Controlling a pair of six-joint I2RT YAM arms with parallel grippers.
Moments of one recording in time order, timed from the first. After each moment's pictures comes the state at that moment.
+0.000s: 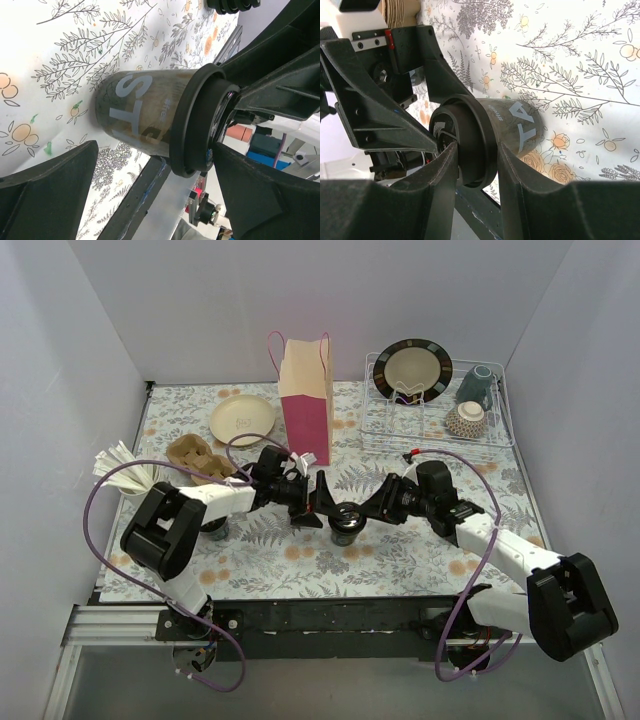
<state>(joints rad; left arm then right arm) -0.54 1.69 0.87 -0.02 0.83 -0.71 0.46 1.18 0.54 0.02 -0.50 0.88</state>
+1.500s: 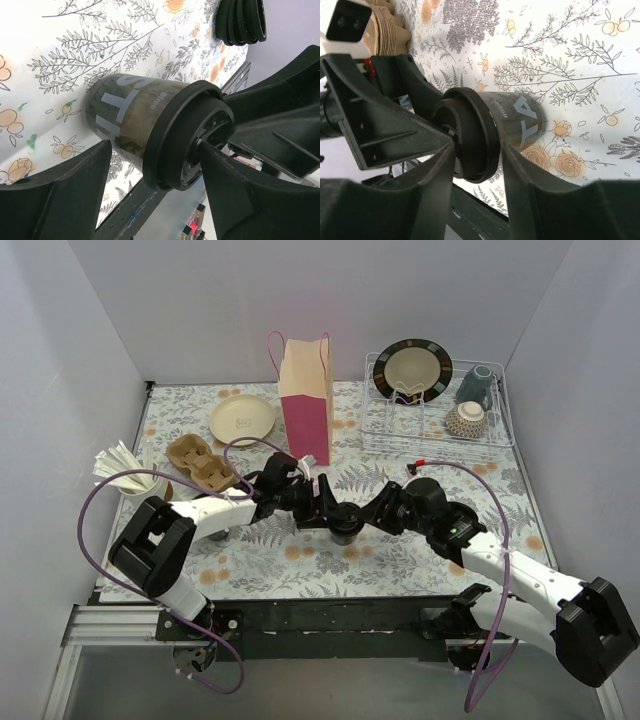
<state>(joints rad) -0.64 1.57 0.81 0.02 0.54 -0.89 0.66 1.01 0.49 -0.05 -0.13 1.05</state>
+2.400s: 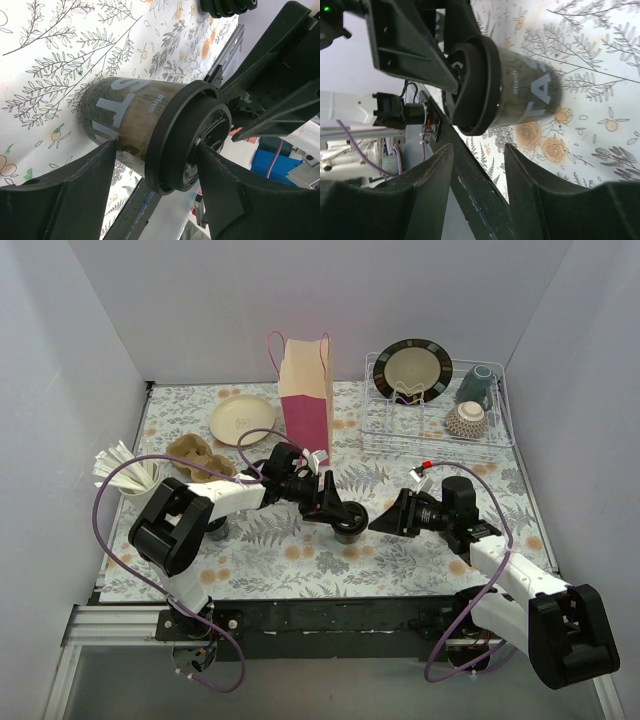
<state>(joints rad) -0.60 1.73 0.94 -0.03 0.76 -0.71 0.29 1.02 0.36 0.12 -0.83 0.70</state>
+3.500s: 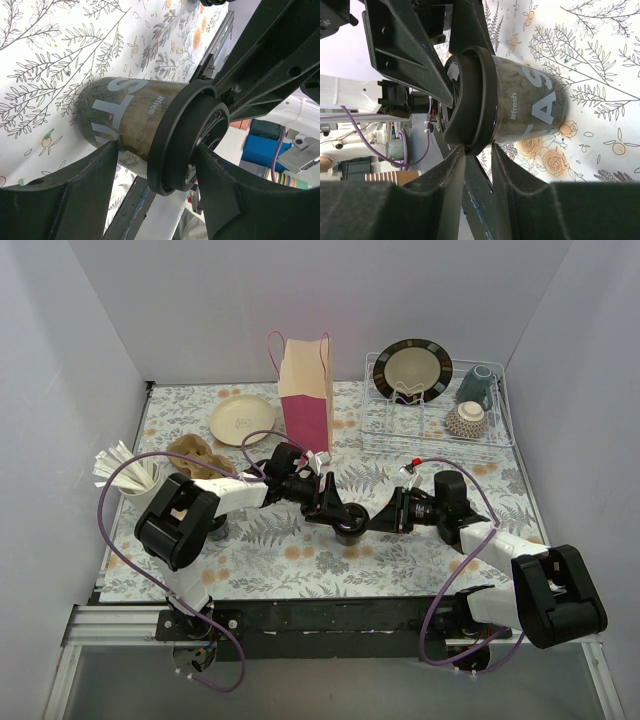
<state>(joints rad) -0.59 1.78 0.95 0.00 0.85 -0.70 0.29 1.23 0.38 0.29 -0.94 0.68</state>
